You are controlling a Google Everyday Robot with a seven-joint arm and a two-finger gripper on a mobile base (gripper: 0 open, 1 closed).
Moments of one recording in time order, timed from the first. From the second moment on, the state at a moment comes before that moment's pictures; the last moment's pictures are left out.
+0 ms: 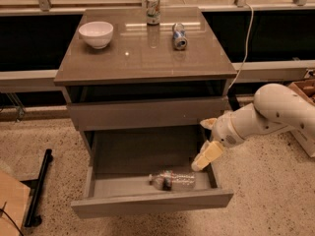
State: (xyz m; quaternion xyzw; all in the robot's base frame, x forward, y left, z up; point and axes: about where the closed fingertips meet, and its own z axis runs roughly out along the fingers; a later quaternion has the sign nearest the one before) arm 0.531 -0.145 0.675 -0.53 0.77 0.24 0.26
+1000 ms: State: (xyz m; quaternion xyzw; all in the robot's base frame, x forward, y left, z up) arm 0.552 -0.115 0.578 -0.49 0.79 0.27 0.27
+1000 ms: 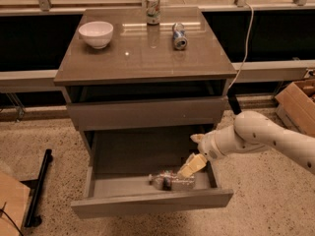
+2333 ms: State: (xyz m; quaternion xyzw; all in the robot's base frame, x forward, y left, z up) arm 0.593 -0.074 0.446 -0.44 0.79 0.33 0.28
